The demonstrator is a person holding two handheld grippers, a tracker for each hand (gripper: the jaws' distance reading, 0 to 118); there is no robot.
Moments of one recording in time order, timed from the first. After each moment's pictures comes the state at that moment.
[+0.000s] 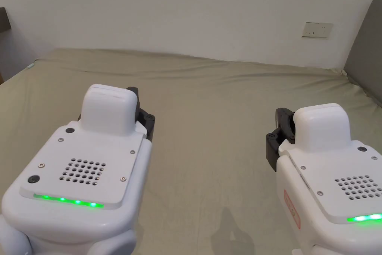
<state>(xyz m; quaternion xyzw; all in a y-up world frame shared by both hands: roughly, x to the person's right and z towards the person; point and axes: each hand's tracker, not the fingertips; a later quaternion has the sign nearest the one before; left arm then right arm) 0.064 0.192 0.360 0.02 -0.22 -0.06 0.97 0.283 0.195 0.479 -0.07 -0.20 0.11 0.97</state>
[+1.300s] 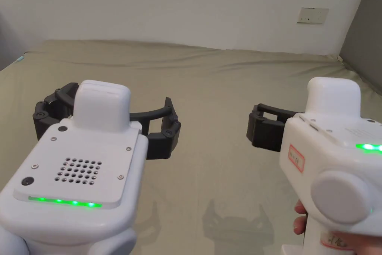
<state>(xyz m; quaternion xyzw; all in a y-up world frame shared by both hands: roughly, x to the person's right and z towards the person) 0.068 0.186 0.350 0.02 -0.21 -0.06 0.97 0.300 0.219 0.456 -0.19 -0.28 -0.03 0.94</state>
